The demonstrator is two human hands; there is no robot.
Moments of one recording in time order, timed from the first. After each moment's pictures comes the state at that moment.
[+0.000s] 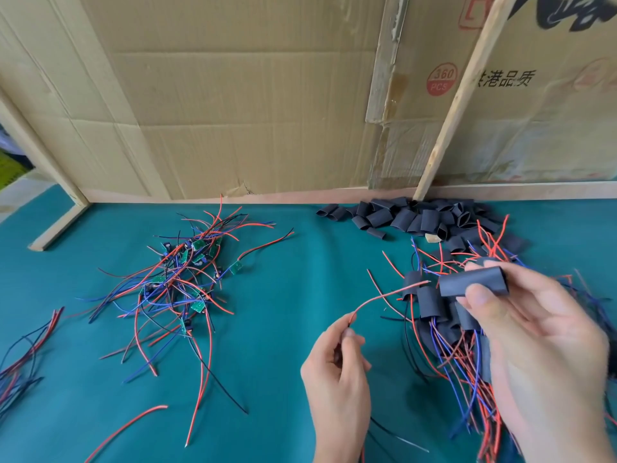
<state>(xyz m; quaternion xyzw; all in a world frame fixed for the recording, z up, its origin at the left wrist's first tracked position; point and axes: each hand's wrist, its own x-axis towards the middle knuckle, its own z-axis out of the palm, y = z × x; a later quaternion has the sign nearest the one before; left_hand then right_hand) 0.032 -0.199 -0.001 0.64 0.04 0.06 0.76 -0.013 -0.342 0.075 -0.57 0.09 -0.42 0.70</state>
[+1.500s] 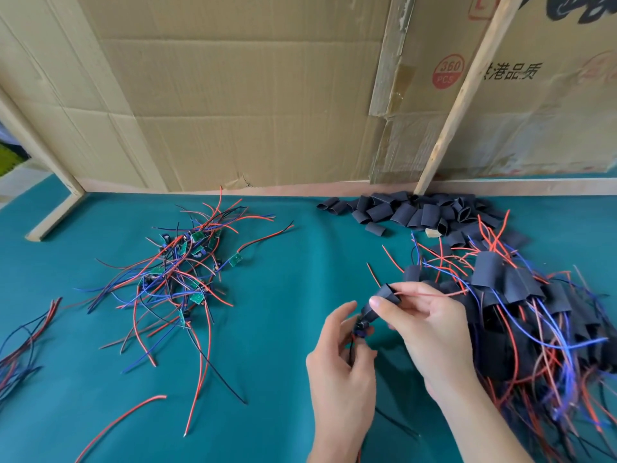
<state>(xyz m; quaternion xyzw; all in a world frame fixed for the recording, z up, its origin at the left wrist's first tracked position) 0.028 -0.192 -0.002 0.69 -0.05 0.03 0.72 0.033 -0.312 0.030 -0.70 0.17 -0.22 0.66</state>
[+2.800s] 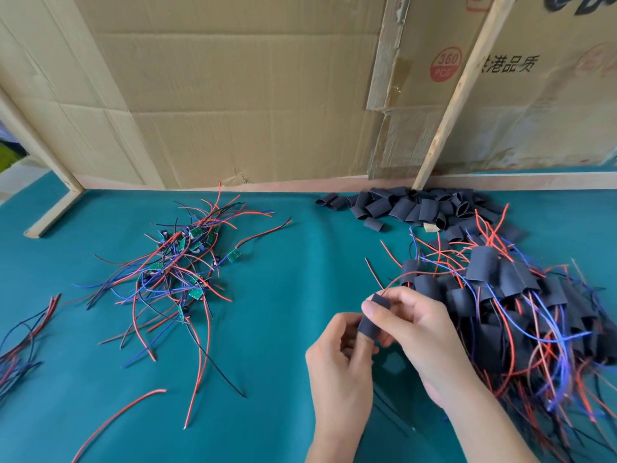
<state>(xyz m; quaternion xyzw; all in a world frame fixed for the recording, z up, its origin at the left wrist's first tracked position) 0.027 -0.192 -0.005 0.70 -0.10 0.05 0.70 0.020 -0.311 0.031 -0.69 0.12 -0.10 0.71</state>
